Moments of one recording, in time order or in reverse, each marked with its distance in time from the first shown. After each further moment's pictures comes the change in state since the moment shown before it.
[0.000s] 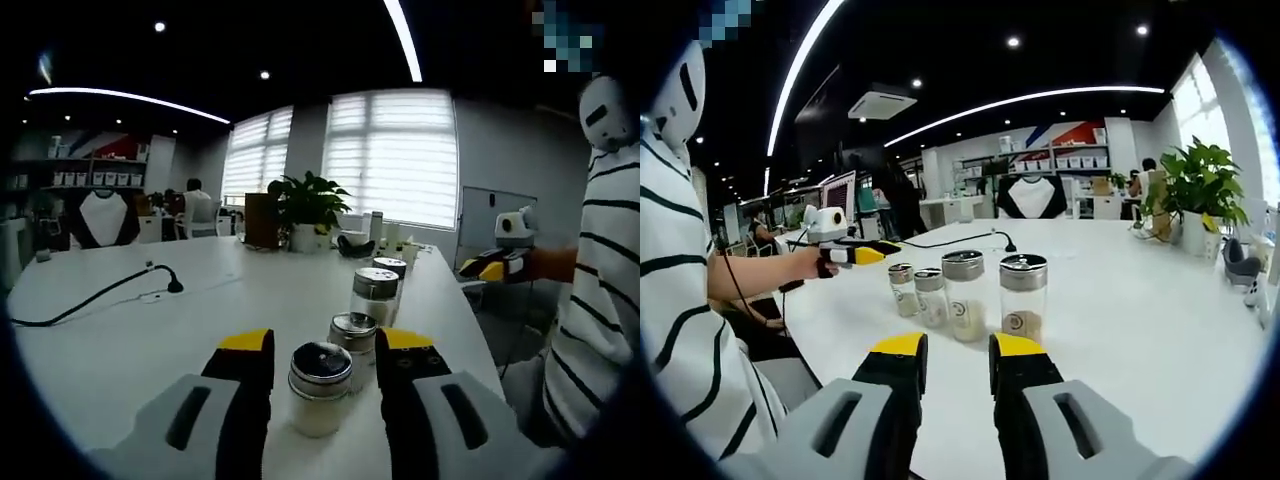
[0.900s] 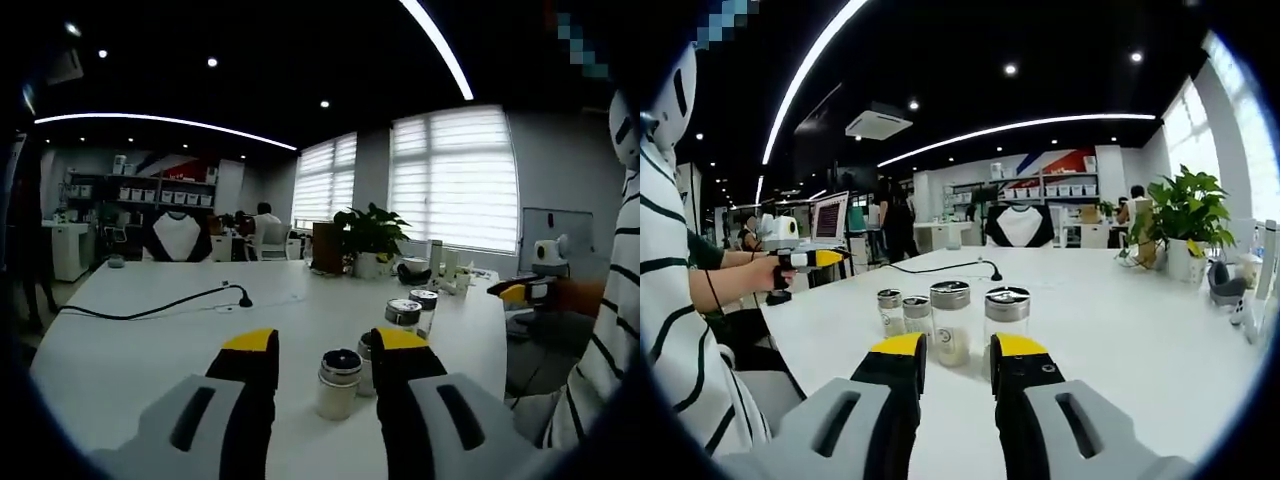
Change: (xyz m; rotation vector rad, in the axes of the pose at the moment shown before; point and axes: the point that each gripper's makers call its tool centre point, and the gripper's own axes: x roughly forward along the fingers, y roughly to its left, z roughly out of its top) left arm -0.071 -0.003 0.034 -0.010 -0.088 0.289; right arm -0.011 -0.018 0.026 -0.081 -0.117 -0.100
